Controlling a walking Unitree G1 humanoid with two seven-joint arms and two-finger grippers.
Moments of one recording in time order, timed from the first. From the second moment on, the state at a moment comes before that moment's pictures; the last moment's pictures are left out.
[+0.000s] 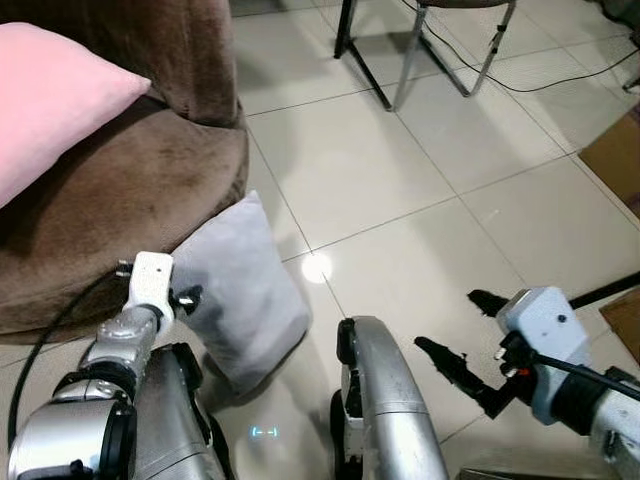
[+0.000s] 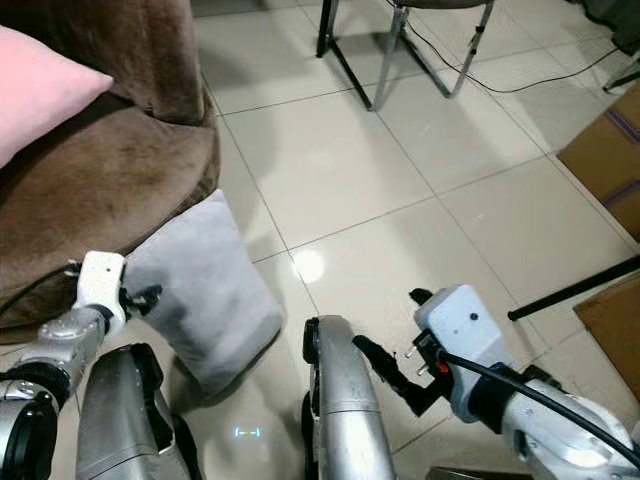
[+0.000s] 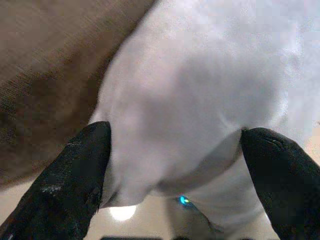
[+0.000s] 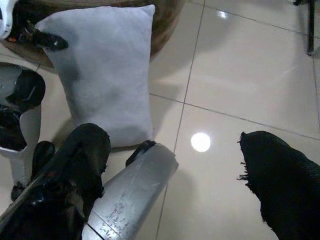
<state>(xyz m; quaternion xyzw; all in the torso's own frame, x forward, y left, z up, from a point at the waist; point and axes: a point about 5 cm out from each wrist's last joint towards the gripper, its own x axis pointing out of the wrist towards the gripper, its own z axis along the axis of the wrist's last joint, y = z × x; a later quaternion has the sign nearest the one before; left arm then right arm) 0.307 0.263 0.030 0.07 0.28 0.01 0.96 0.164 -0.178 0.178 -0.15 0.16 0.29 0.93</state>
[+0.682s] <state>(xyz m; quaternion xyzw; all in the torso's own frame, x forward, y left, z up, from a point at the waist) 0.299 0.268 0.022 0.11 0.31 0.01 0.94 0.165 -0.181 0.179 -0.14 0.17 0.28 0.93</state>
